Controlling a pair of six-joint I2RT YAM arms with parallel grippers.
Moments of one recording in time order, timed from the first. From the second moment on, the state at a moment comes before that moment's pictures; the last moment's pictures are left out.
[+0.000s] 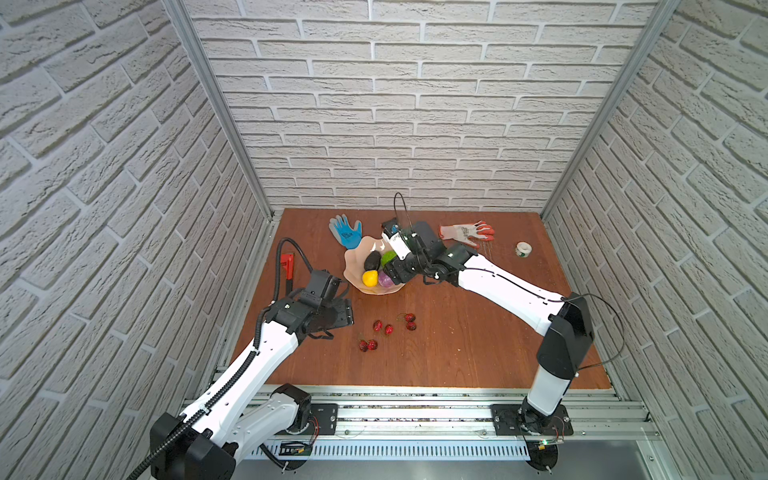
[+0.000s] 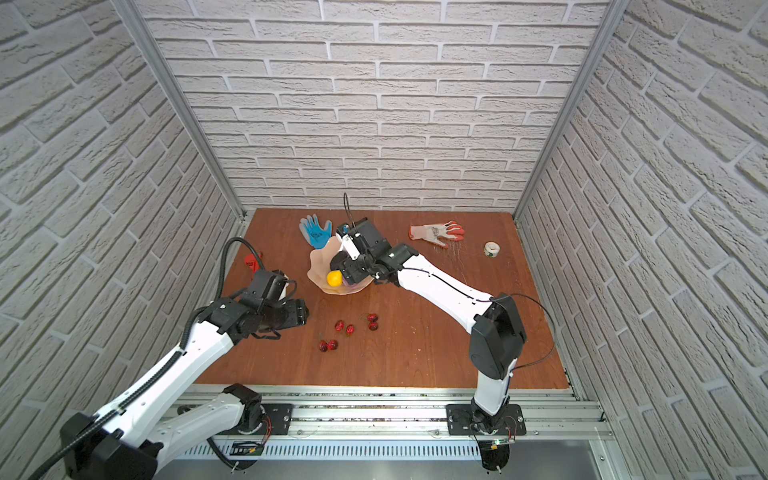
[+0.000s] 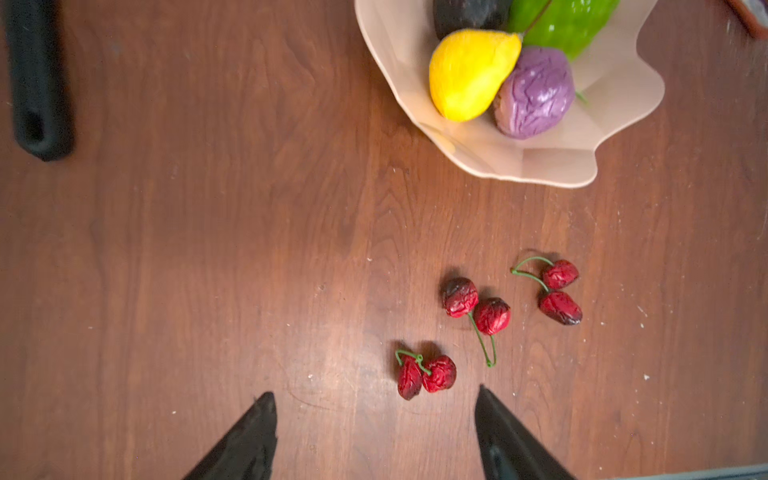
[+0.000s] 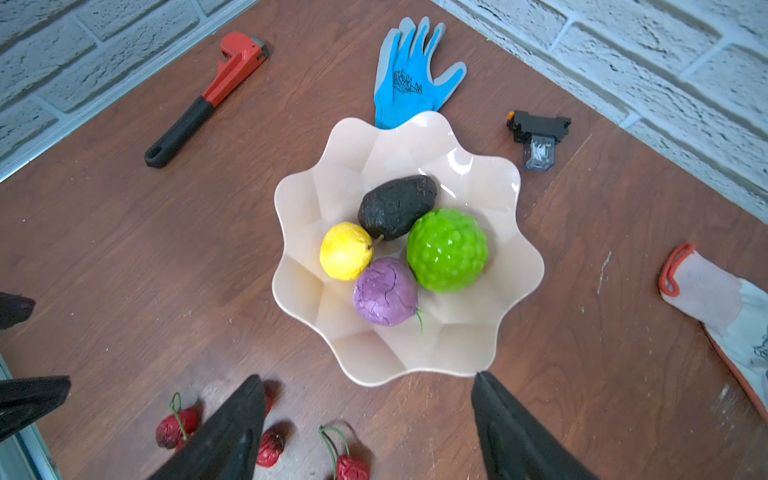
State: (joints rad) left arm -0.48 1.00 0.84 -0.91 -0.02 -0.59; right arm 0.73 1.74 1.55 -0.62 0.03 0.06
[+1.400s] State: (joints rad) left arm -0.68 1.24 0.70 -0.71 0.05 -0.82; right arm 0.74 1.60 1.18 -0.43 -0.02 0.23
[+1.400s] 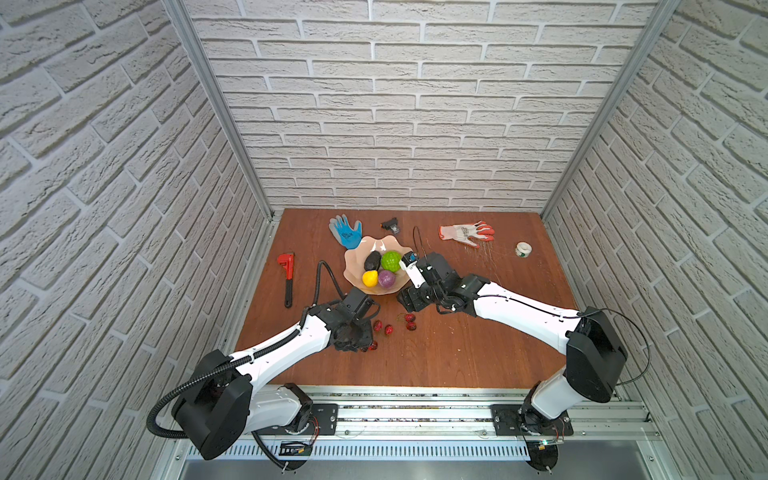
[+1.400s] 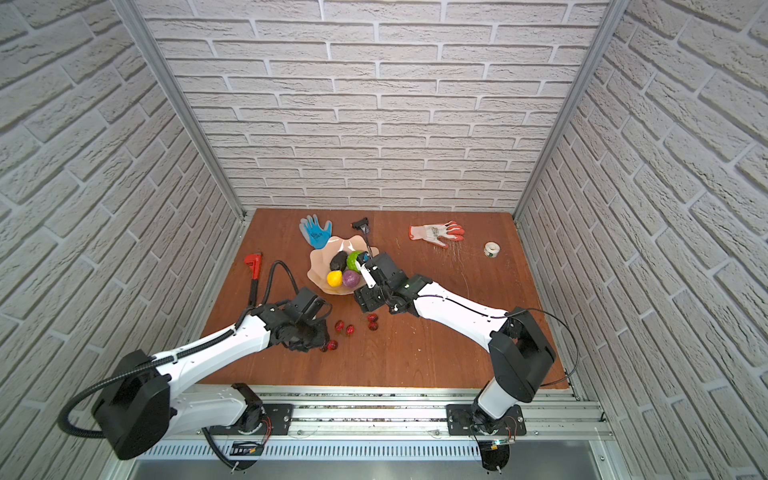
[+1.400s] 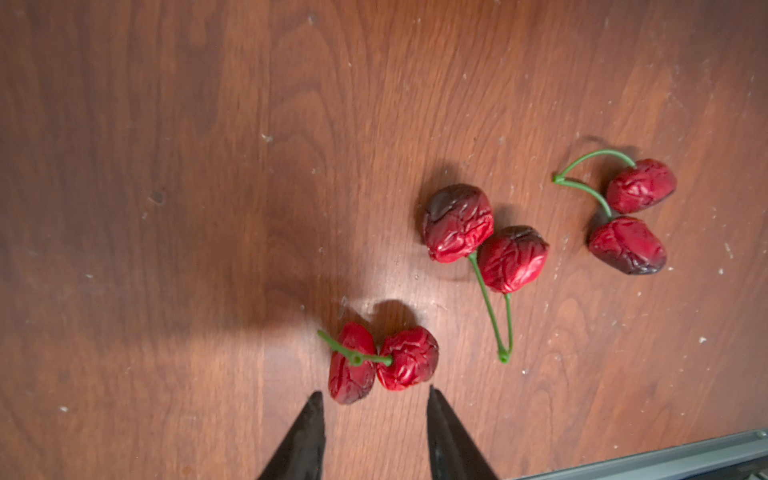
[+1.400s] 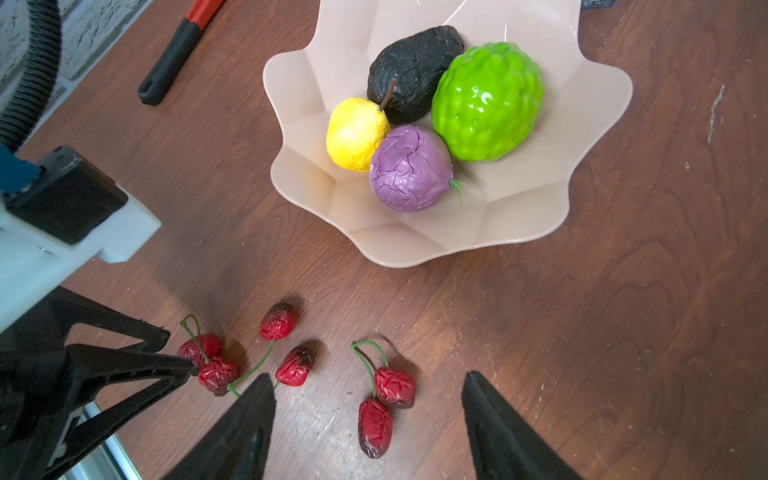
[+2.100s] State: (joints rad) left arm -0.68 1.26 0.71 -0.72 0.07 -0.82; right arm 0.74 1.61 1.17 -0.42 -0.02 0.23
